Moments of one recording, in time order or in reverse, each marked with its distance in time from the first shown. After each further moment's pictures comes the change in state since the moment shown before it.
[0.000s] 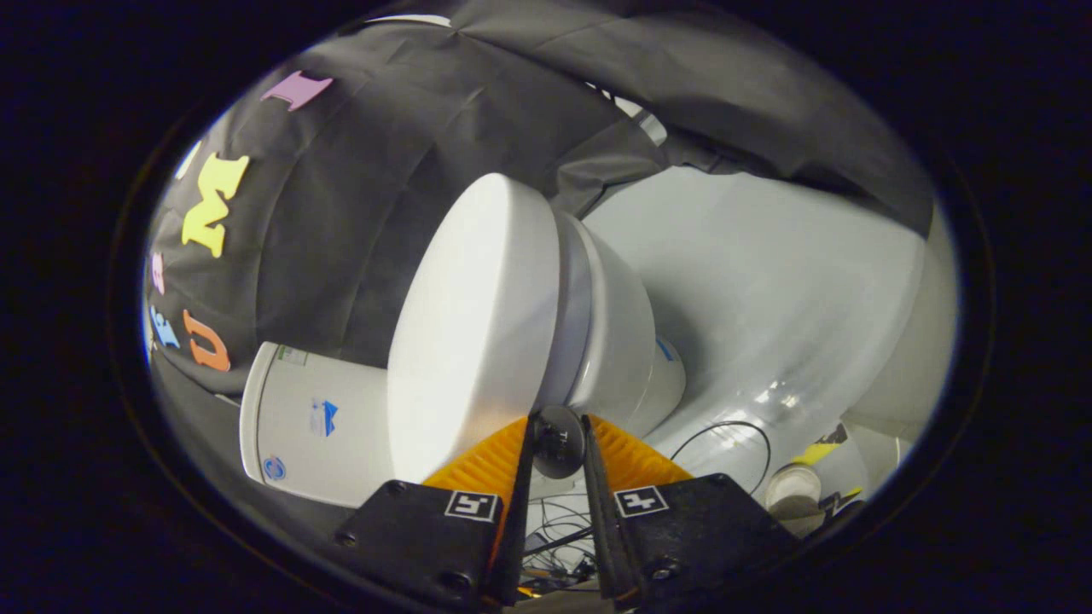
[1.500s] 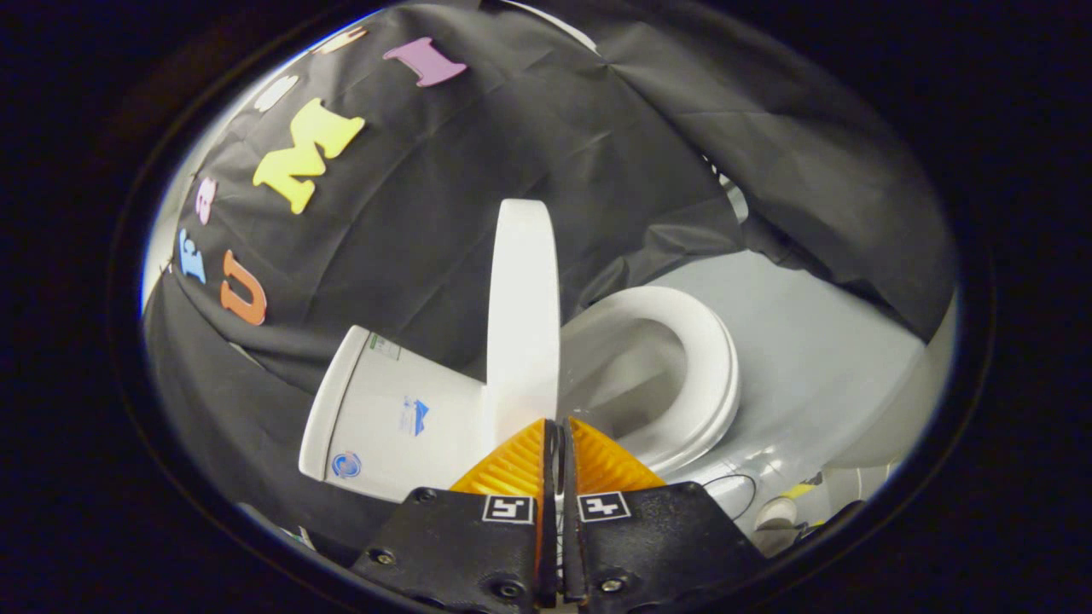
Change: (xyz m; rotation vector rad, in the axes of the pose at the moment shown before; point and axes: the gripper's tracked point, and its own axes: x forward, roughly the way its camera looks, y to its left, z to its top) arm -0.099 0.187 0.005 -0.324 -0.101 0.050
